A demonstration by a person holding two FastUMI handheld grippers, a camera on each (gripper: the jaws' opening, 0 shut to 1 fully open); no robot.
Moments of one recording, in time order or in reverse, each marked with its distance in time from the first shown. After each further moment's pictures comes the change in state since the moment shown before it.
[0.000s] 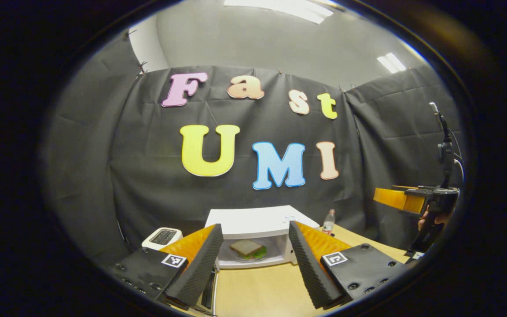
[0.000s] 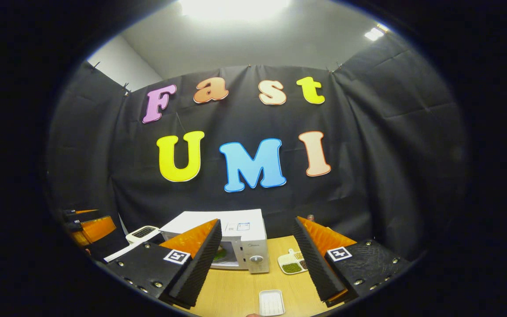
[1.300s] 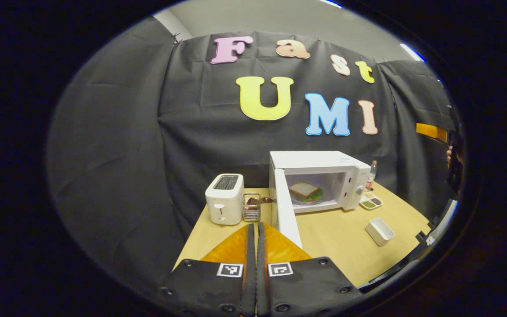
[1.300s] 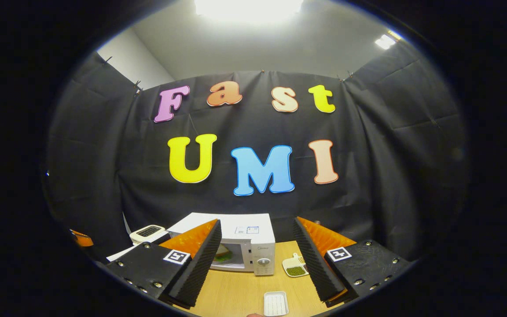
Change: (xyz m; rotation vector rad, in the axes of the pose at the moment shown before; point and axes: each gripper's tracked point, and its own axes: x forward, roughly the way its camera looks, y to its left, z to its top) left arm -0.111 0.186 -0.145 -0.031 0.322 0.196; right arm 0.002 0.034 0.010 -0.058 -0.038 0.047
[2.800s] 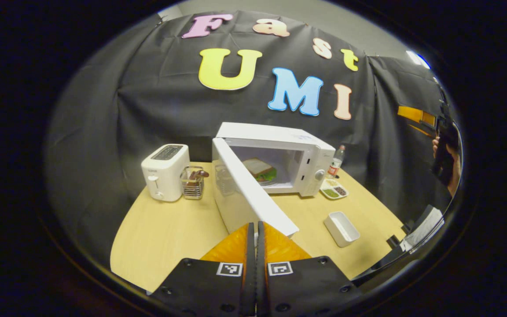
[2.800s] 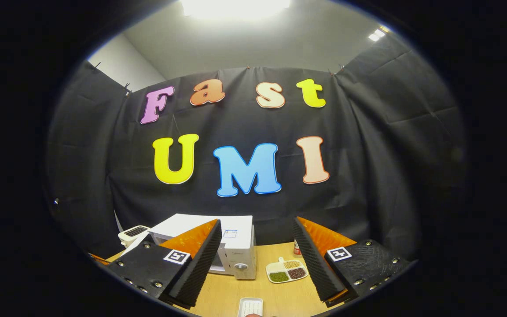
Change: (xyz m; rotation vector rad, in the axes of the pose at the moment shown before) left arm 0.054 -0.165 -0.042 -0.064 0.142 -0.202; right arm 0.033 -0.092 0.008 0.004 -0.010 -0.024
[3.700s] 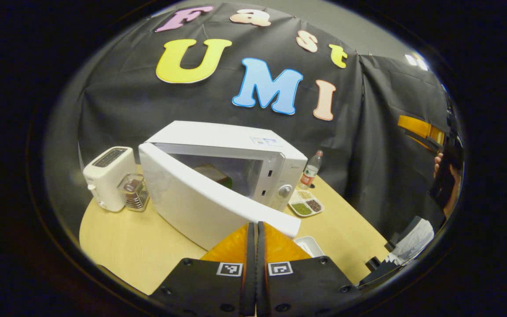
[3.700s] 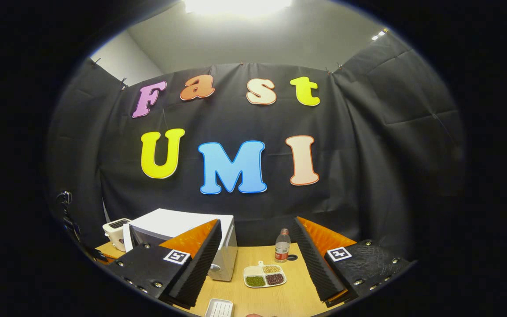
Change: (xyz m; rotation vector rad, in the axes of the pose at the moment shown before) left arm 0.128 -0.122 0.040 -0.021 0.013 -0.135; right arm 0.036 -0.073 -0.012 -0.050 0.034 -0.025
